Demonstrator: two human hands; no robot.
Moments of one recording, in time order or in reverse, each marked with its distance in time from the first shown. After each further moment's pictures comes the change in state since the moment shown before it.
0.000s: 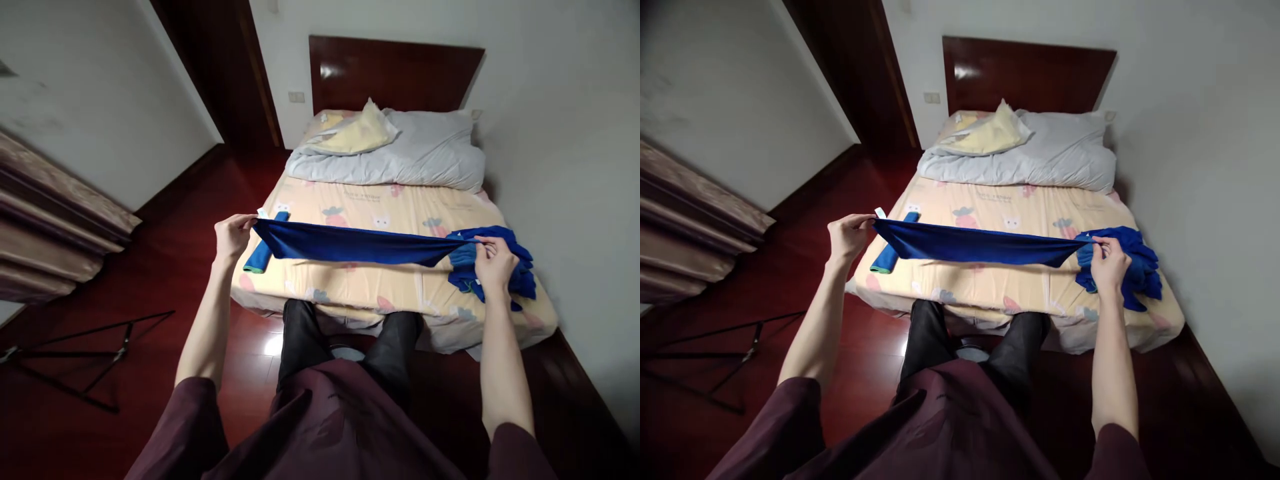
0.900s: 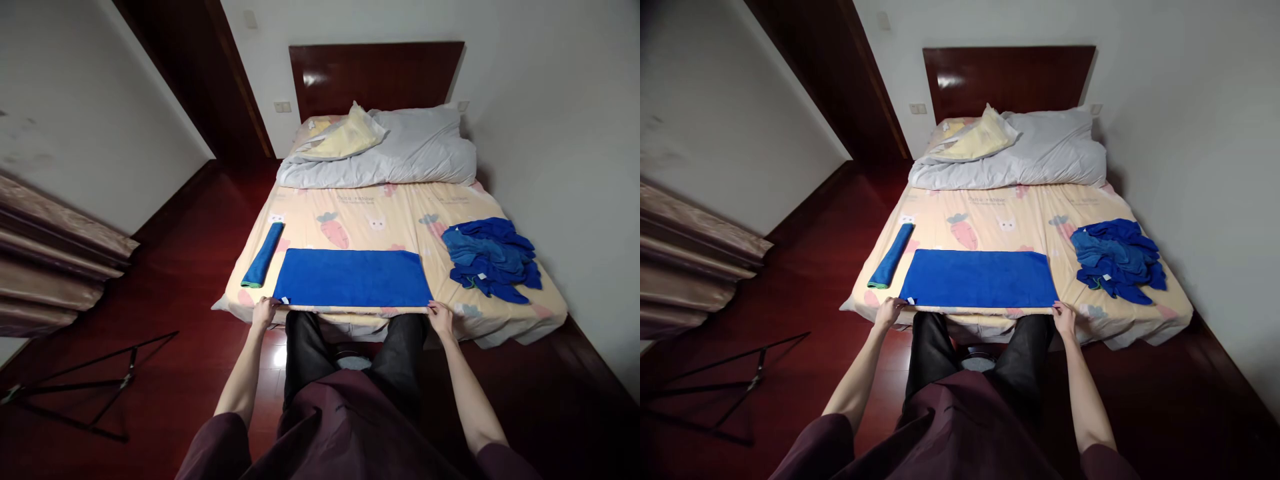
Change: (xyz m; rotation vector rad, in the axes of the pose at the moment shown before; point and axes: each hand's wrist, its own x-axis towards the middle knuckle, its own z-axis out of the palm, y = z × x) left_hand -0.200 -0.115 0.111 0.302 -0.763 -0.227; right_hand -0.234 0.152 0.095 -0.042 -0.328 0.372
